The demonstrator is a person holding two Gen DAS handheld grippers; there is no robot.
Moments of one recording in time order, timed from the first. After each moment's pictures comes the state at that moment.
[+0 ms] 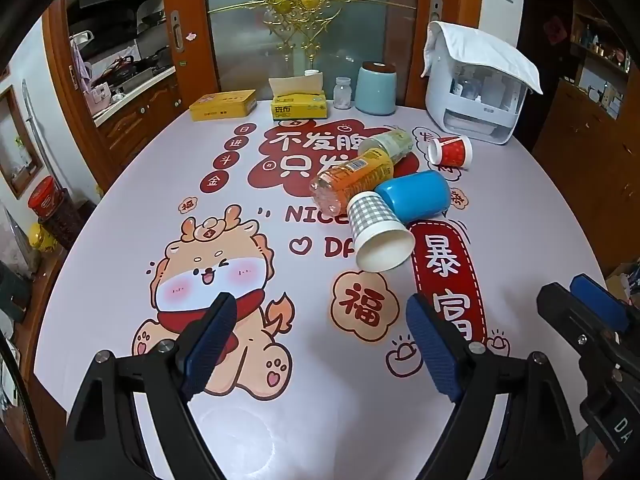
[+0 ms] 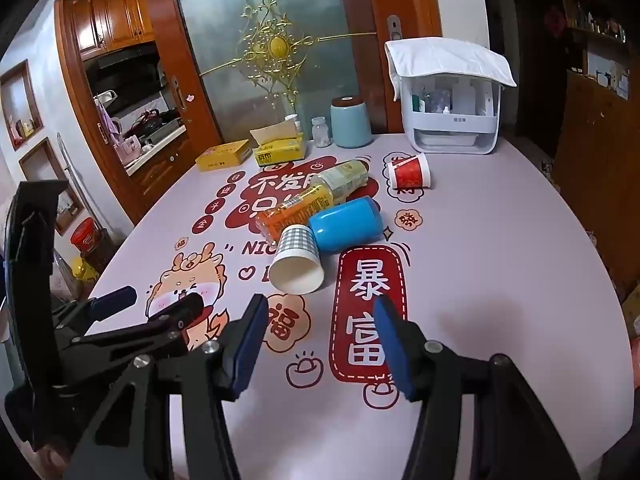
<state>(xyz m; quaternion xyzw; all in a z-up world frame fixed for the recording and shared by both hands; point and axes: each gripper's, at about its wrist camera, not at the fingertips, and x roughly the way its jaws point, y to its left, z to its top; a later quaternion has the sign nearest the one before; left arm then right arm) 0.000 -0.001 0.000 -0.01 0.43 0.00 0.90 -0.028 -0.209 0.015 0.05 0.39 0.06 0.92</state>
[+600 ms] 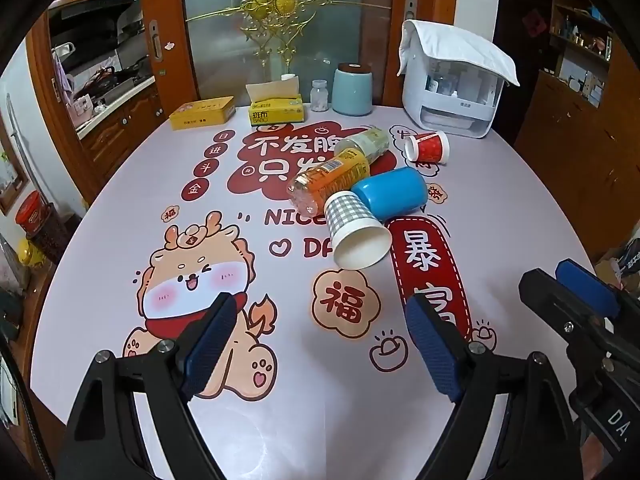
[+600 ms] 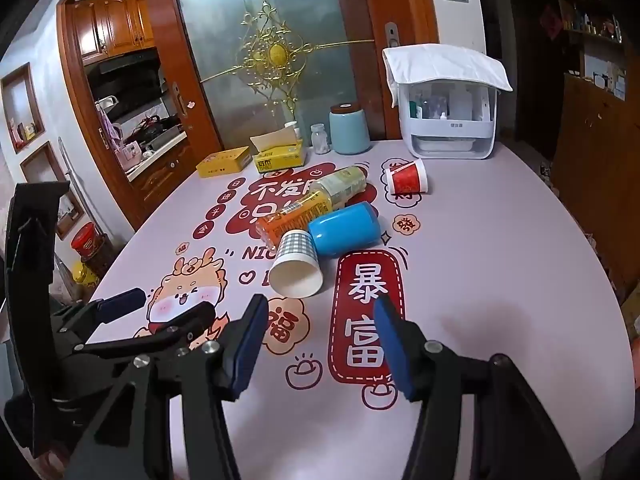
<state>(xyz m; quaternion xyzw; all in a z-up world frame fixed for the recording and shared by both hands) -0.008 -0.012 0.005 0.00 0.42 -0.04 0.91 -0.037 -0.210 0.018 0.05 0.37 0.06 0.92</state>
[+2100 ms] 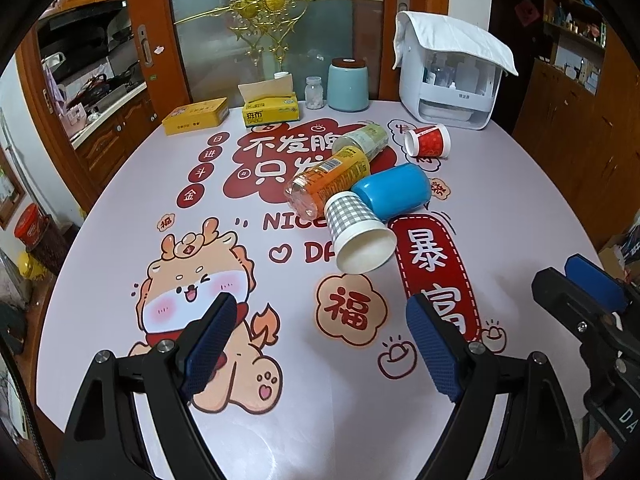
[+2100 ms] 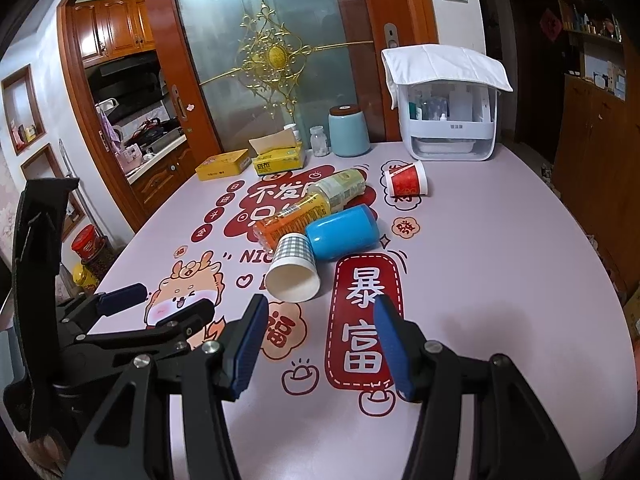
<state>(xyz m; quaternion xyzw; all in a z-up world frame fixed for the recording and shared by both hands) 0.012 -0.015 -0.002 0.03 0.43 -0.04 0.90 -0.029 -0.215 0.013 0.05 0.37 0.06 0.92</state>
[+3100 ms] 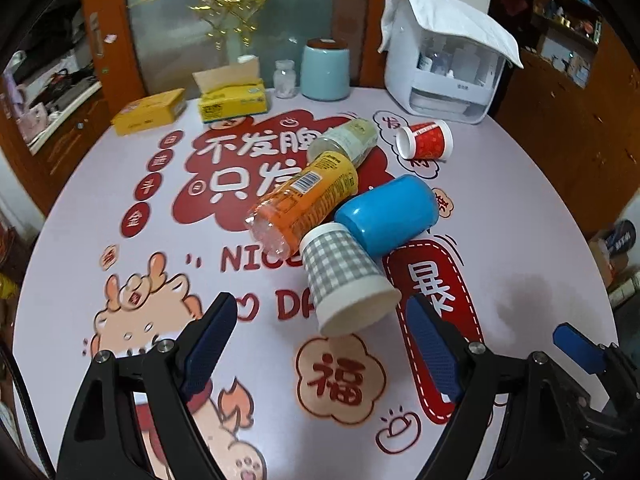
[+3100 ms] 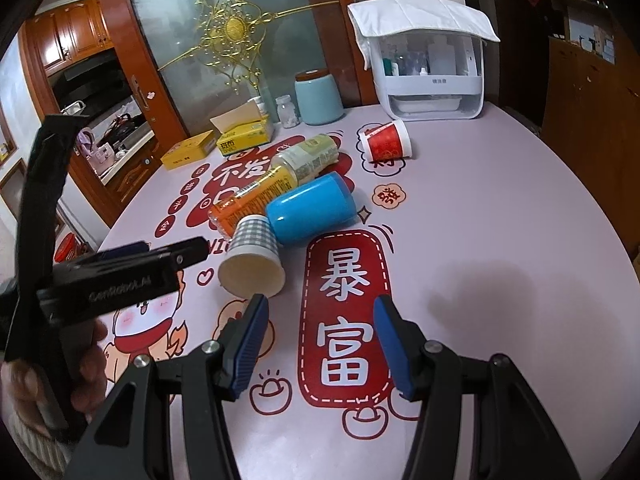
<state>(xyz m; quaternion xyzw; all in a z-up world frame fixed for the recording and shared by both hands) 0.121 -0.025 -0.038 0.01 0.46 -0.10 0.88 0.021 -0.234 -0.037 0.08 0.42 0.03 0.90</state>
